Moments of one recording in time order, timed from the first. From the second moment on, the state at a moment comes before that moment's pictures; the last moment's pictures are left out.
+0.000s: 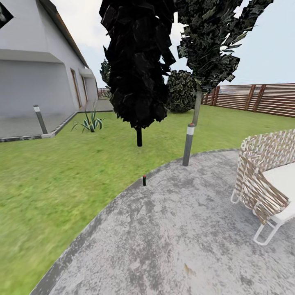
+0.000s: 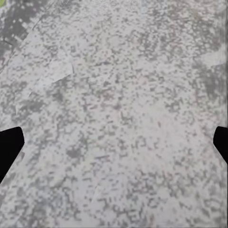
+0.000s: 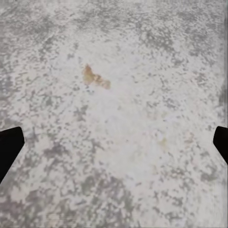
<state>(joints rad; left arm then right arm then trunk) -0.22 0.05 0.03 -0.31 0.08 -0.26 0.02 -0.10 -0.10 -0.01 -0.46 0.00 -0.34 0.00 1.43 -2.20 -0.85</state>
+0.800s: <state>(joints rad) -0.22 0.05 0.03 -0.31 0.08 -0.25 0.02 -0.10 -0.10 -0.01 -0.46 0.00 -0.34 0.00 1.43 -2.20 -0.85</state>
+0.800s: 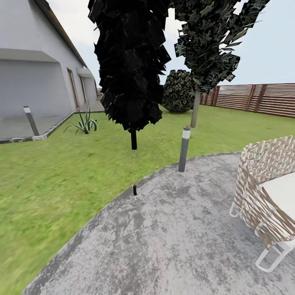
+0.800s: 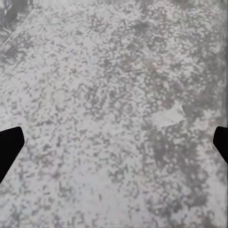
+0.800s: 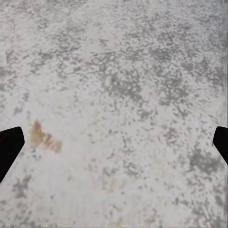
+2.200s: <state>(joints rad) -0.22 0.05 0.03 -0.31 0.08 -0.26 0.02 -0.10 -0.10 -0.01 -0.46 0.00 -0.34 0.00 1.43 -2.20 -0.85</state>
